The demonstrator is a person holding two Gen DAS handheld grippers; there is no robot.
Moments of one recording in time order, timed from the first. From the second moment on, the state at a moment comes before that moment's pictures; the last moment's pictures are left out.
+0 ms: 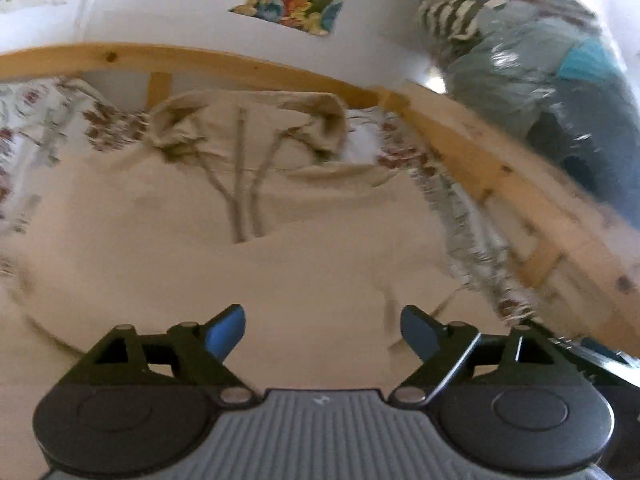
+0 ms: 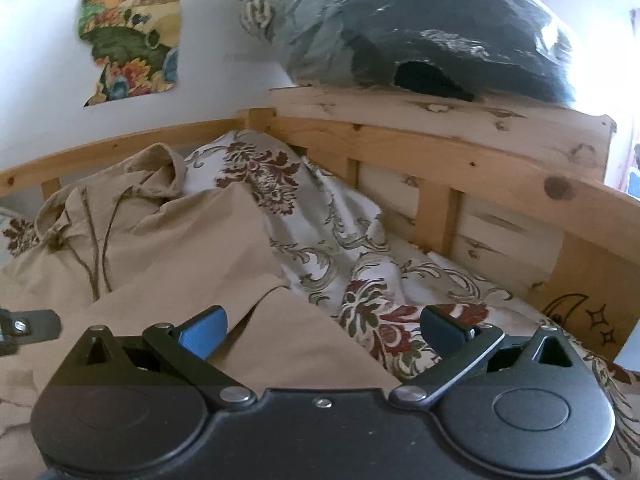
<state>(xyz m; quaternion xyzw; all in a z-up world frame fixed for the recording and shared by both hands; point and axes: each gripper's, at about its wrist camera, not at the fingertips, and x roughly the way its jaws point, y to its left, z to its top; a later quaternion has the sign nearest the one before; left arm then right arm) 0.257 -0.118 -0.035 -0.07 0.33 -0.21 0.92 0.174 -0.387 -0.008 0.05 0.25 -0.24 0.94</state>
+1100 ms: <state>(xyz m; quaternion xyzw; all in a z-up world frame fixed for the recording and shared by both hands) 0.377 0.136 -0.137 -0.25 0.39 -0.07 0.88 0.443 -0.146 -0.010 0.01 0.32 0.22 0.92</state>
